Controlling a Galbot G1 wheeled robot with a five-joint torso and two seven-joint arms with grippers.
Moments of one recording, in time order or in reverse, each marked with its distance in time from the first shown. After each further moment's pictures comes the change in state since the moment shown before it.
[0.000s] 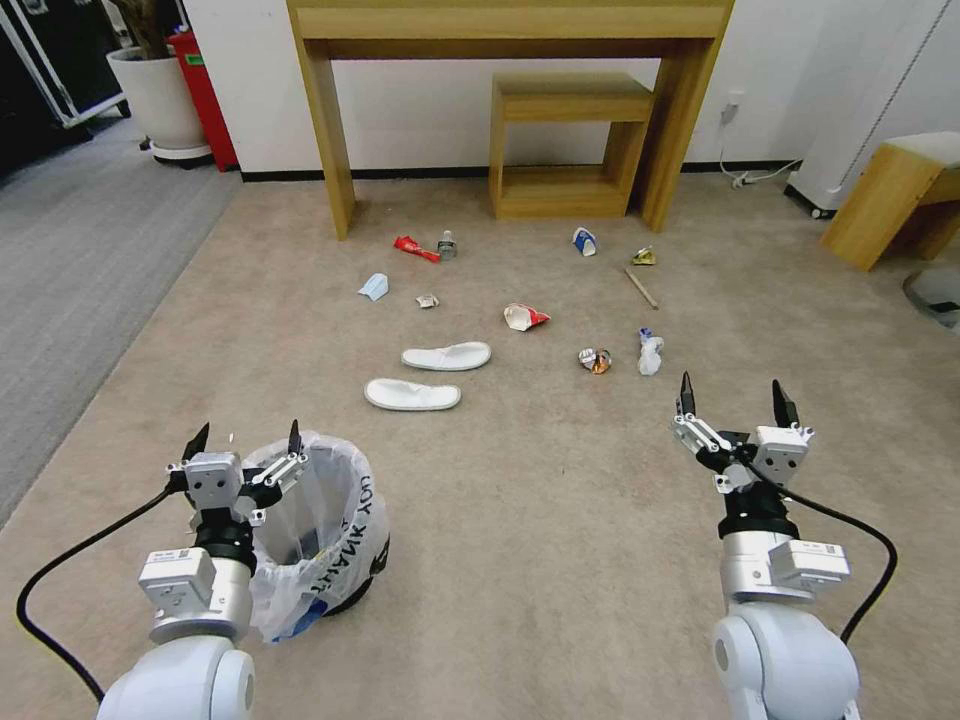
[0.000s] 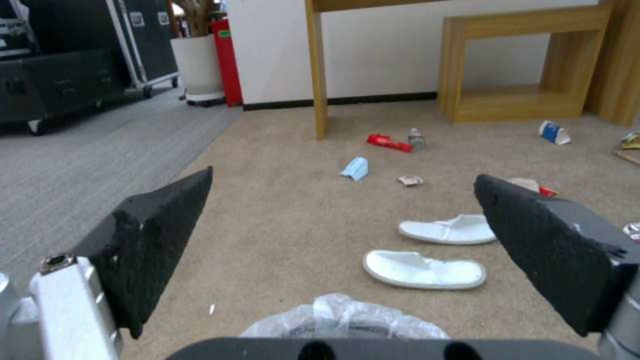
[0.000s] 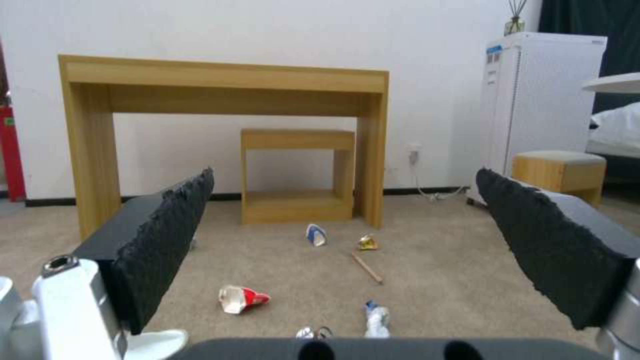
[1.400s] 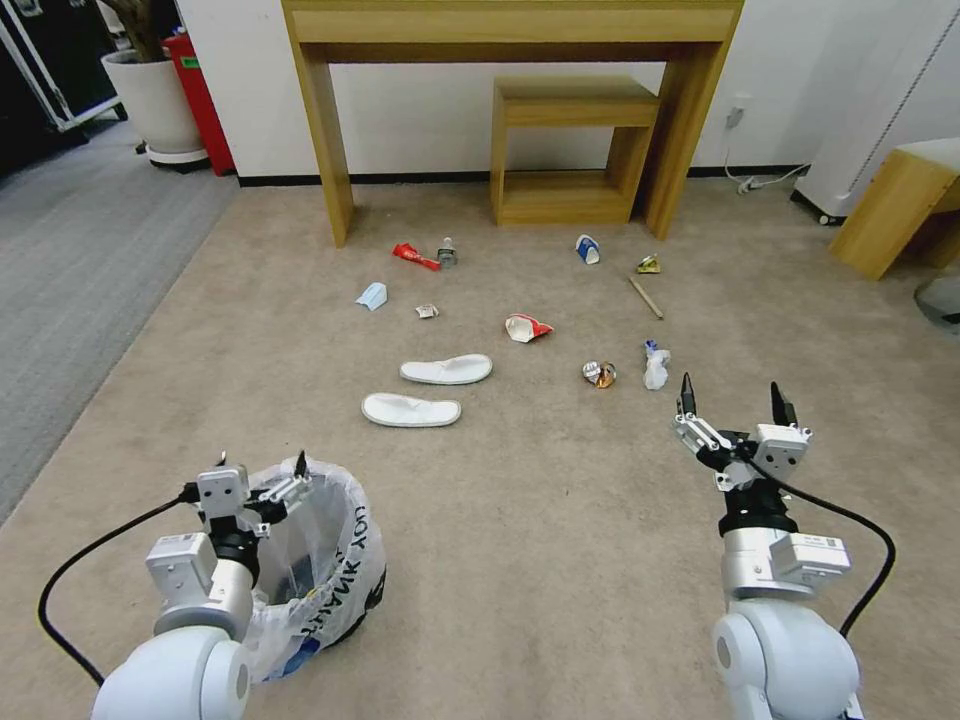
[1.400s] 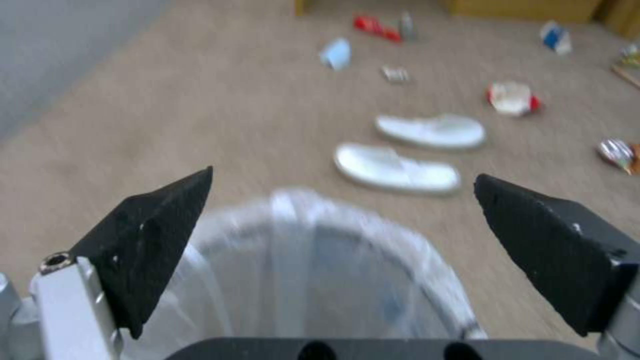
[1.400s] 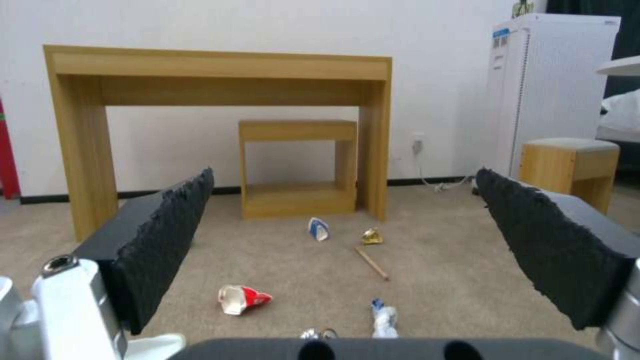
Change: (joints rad) left arm -0.037 0.089 -0.007 0.052 -0.231 0.345 -0.051; right arm 0.007 -0.038 -0.008 0.000 0.041 -0.037 0.033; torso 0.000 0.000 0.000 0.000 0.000
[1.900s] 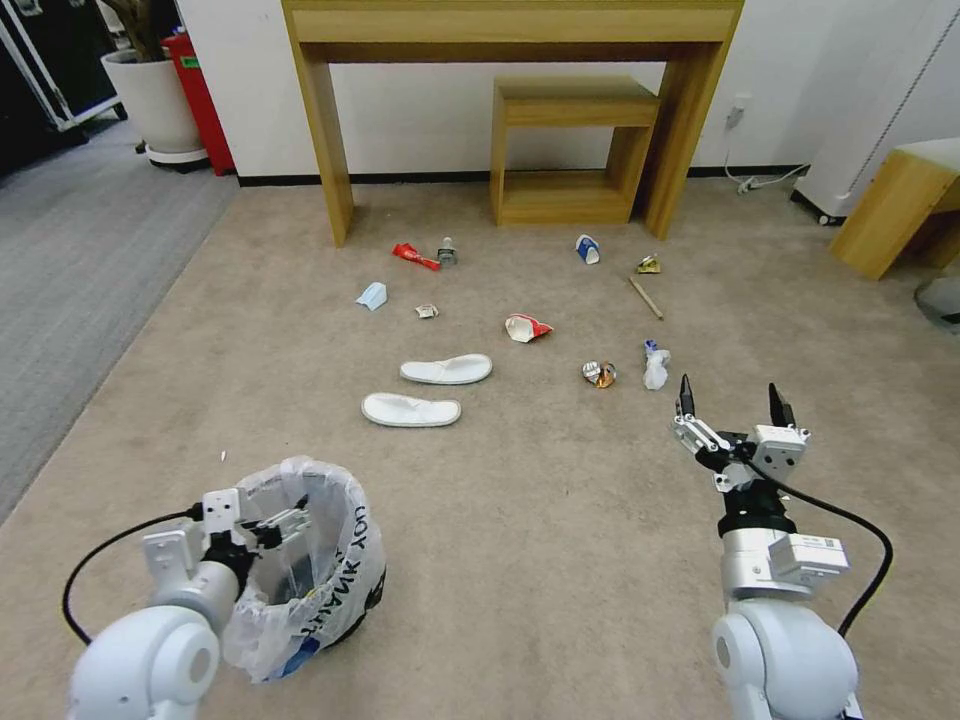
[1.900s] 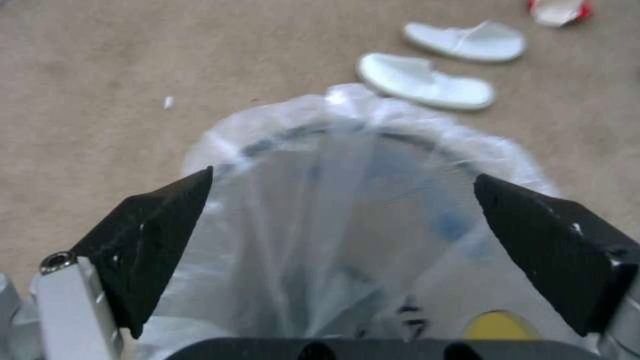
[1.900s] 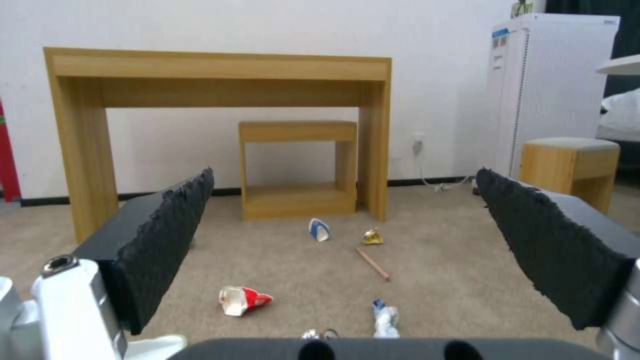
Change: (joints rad) left arm -0.009 0.256 -0.047 0.080 -0.347 0.143 -0.171; right arm -0.002 0.008 0.001 -0.008 -0.001 0.013 -0.005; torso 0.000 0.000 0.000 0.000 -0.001
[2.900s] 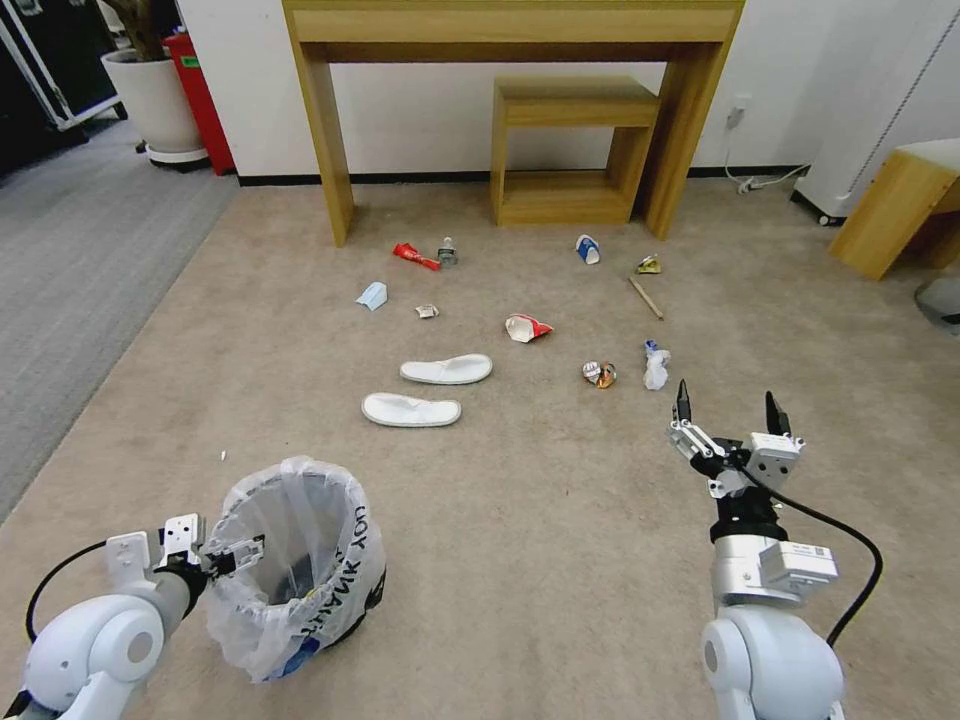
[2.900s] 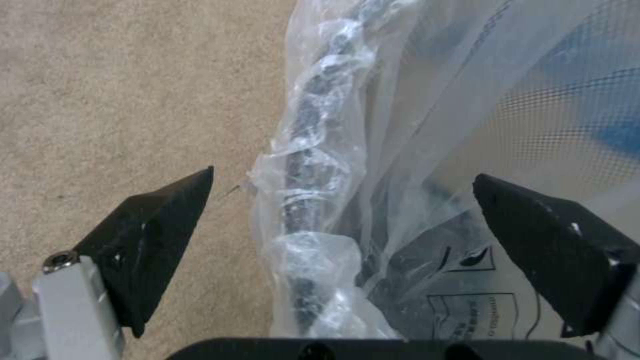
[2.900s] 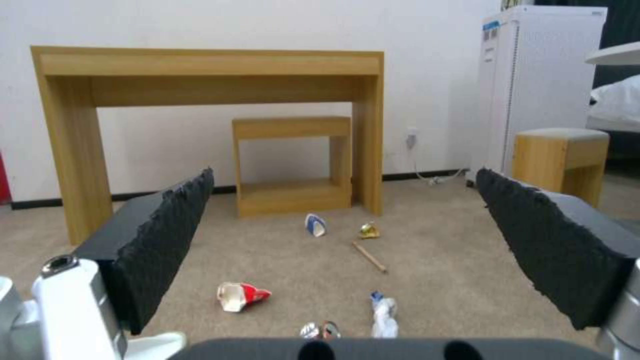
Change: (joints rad) left arm 0.001 0.258 0.019 0.233 -0.342 0.009 -0.137; right arm -0.013 0.064 -0.004 -0.012 -0.038 0.022 -0.007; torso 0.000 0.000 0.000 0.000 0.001
